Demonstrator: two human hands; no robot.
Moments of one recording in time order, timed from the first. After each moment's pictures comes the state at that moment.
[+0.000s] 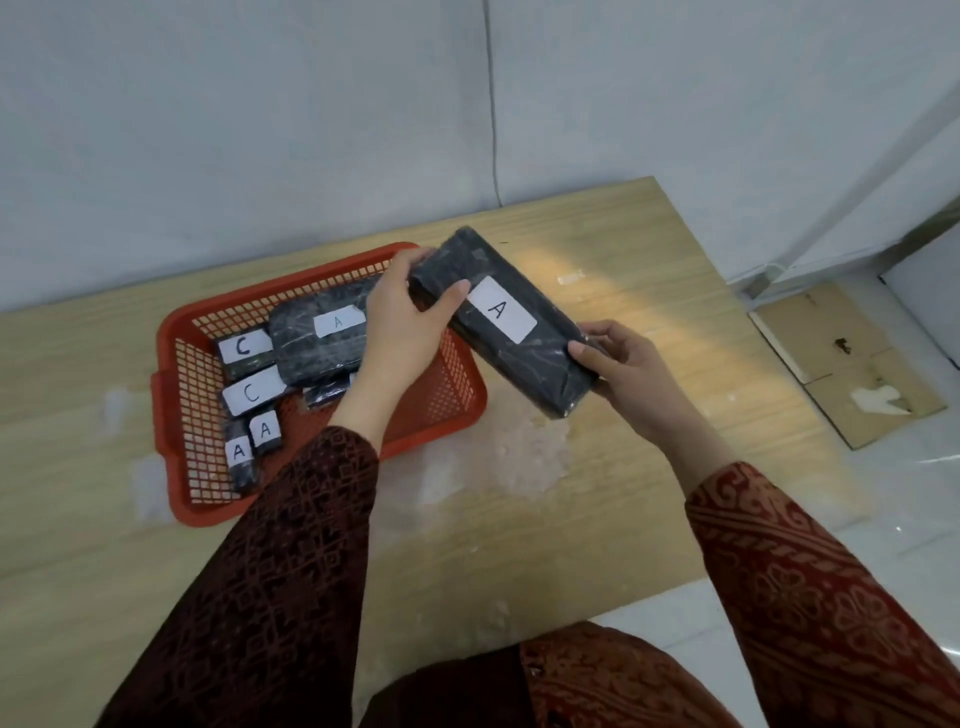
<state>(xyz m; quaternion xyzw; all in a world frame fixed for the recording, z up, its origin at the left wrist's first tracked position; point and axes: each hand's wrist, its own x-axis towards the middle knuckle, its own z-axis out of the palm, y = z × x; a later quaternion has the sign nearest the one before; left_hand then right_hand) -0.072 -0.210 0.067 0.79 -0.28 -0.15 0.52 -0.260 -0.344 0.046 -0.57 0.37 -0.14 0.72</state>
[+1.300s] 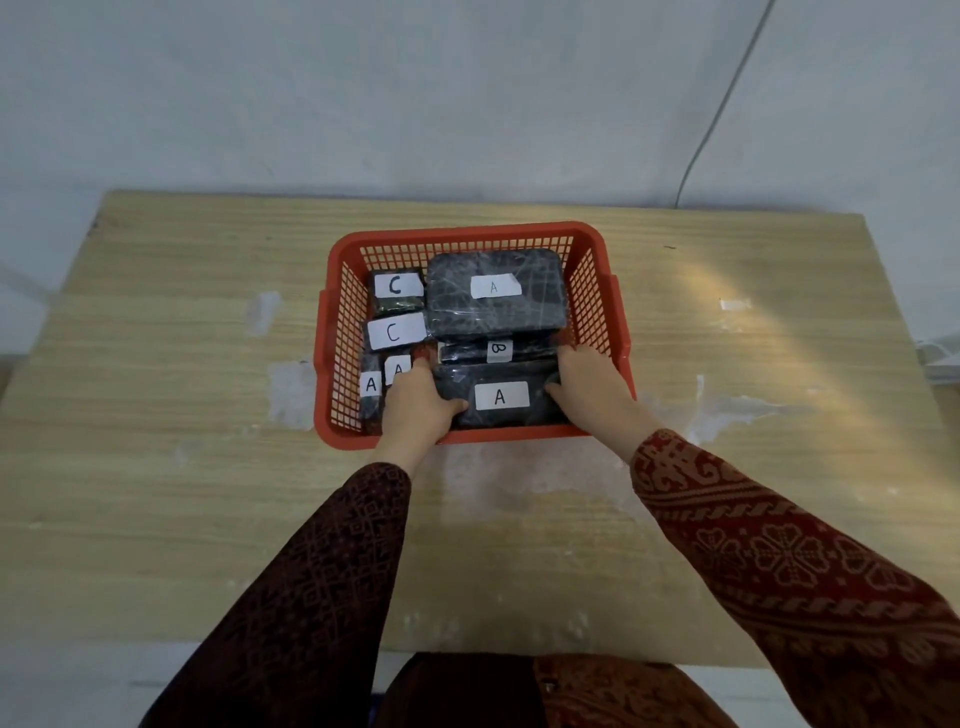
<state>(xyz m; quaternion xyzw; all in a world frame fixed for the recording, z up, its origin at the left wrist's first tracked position) -0.036 -0.065 -0.023 0.94 -0.09 -0.22 0.25 -0.111 -0.243 -0.004 -0.96 0.20 0.14 0.14</state>
